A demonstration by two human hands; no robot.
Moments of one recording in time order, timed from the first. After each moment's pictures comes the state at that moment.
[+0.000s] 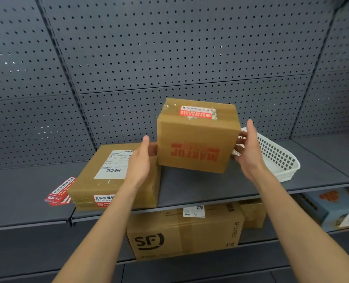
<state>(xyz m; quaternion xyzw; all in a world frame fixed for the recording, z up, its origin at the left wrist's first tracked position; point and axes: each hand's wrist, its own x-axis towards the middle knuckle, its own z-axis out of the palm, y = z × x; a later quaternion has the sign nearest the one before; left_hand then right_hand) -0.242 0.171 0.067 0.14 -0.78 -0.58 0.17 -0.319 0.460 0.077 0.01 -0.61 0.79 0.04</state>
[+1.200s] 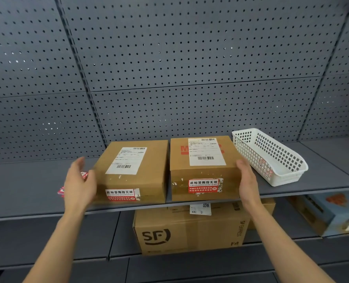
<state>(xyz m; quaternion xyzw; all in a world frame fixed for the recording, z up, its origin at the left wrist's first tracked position) -0.149 0.012 0.014 0.27 -0.83 -0.37 0.32 -0.272 0.449 -0.008 0.00 -0.70 0.71 0.07</state>
